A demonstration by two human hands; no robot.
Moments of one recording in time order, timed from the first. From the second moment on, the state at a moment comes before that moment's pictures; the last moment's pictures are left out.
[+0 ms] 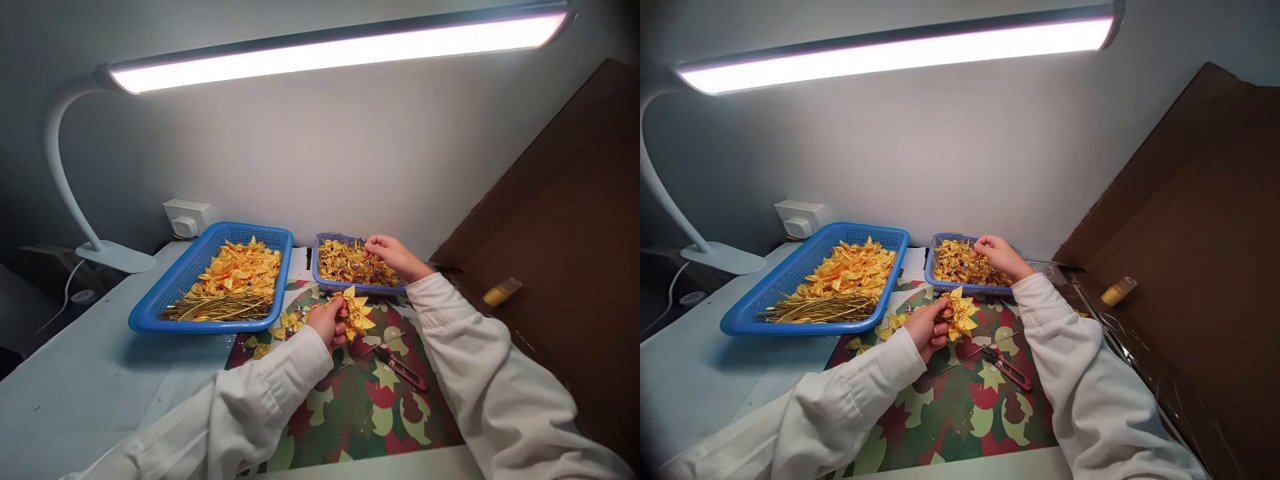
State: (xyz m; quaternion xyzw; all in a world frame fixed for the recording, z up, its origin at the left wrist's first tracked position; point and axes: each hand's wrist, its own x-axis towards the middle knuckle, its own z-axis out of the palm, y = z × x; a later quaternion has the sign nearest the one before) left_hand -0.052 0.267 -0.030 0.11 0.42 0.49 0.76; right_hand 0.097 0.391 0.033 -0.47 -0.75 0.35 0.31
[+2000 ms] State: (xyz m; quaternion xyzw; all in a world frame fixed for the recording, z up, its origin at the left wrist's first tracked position) left_hand -0.048 0.266 -0.042 0.23 0.42 0.48 0.73; right_hand 0.128 0.303 0.067 -0.31 -0.89 0.32 0.05
